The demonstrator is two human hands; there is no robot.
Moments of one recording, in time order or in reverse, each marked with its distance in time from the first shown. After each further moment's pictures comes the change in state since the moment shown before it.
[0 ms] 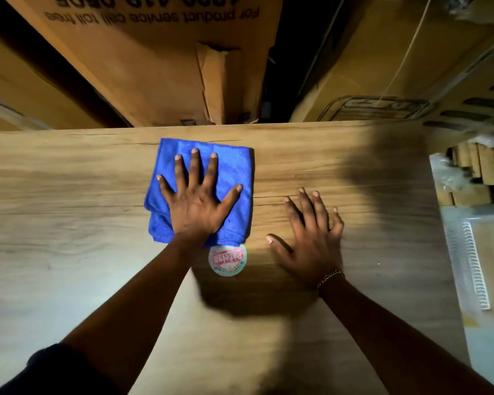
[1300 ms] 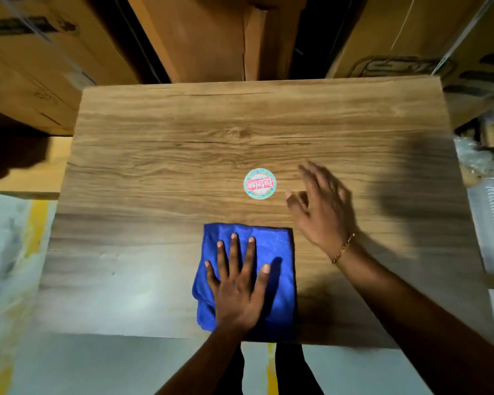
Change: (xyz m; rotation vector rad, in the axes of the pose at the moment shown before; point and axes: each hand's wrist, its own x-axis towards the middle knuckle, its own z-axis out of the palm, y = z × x) left_hand -0.326 -0.005 0.020 -0.235 -0.205 -0.159; right_hand -0.094 -0.051 -0.032 0.398 0.176 -0.064
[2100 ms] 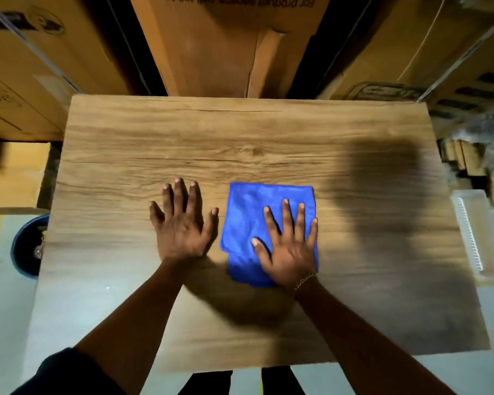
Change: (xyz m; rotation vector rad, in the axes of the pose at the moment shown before) left_hand 0.179 -0.103 -0.098 0.185 0.236 0.111; right_hand -0.031 -0.070 0.095 -0.418 -0.231 0.076
